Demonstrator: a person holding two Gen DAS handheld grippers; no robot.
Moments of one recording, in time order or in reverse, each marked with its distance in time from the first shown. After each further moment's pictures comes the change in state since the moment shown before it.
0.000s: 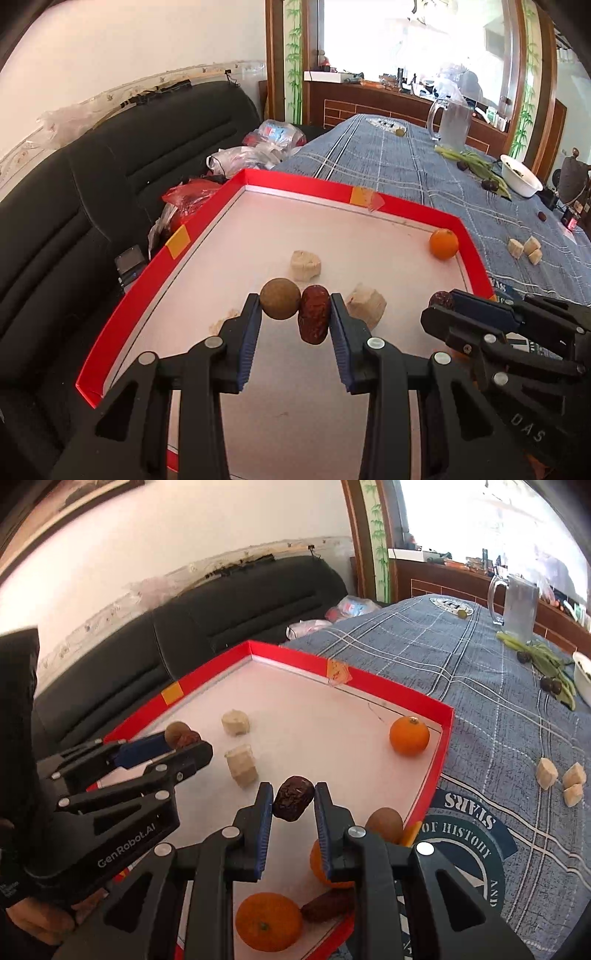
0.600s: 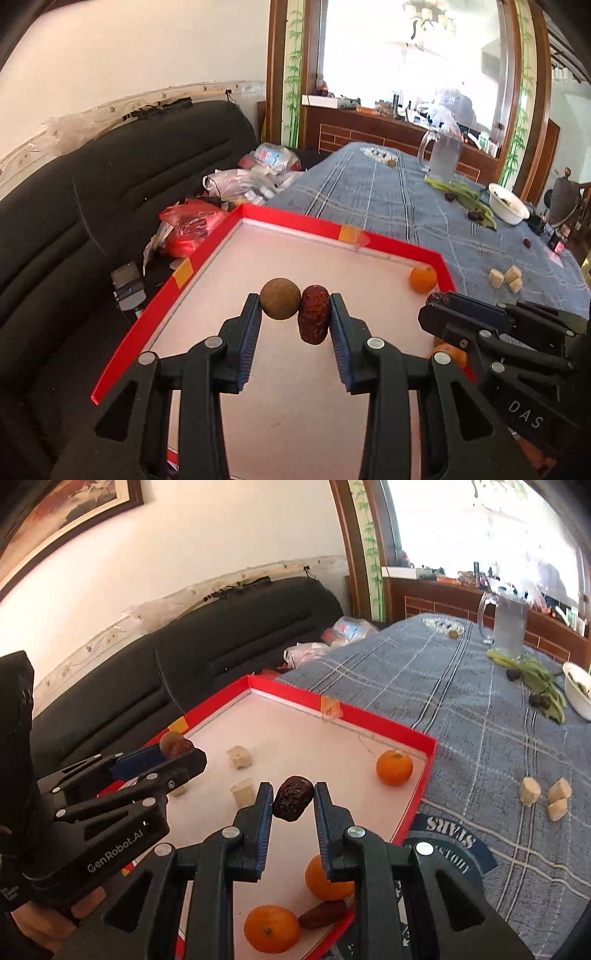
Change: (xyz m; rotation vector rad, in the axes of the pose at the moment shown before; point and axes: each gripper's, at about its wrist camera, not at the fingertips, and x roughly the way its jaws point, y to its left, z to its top) left arm -0.022 0.004 0.010 -0.032 -0.083 -0.043; right arm -0.020 -0.009 0.013 0.041 -0.076 0.012
